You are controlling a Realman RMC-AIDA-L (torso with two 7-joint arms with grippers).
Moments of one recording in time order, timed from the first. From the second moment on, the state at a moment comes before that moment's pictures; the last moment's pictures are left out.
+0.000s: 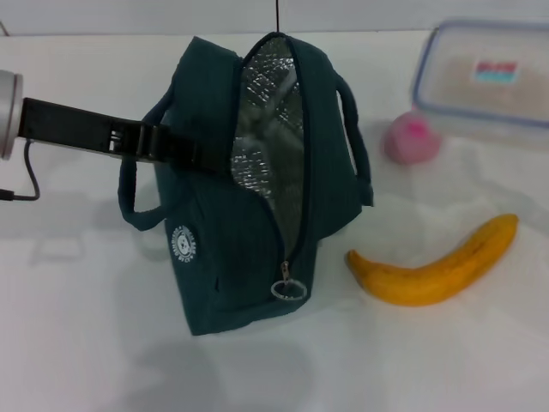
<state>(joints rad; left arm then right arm) -0.52 -2.02 0.92 1.23 2.00 1.80 -2.55 0.41 1.88 -0.62 -0.30 -1.44 -1.81 2.06</state>
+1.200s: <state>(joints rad) -0.55 -2.05 0.95 1.17 2.01 1.78 -2.48 0.60 1.95 -0.84 -0.30 -1.42 -1.73 2.10</state>
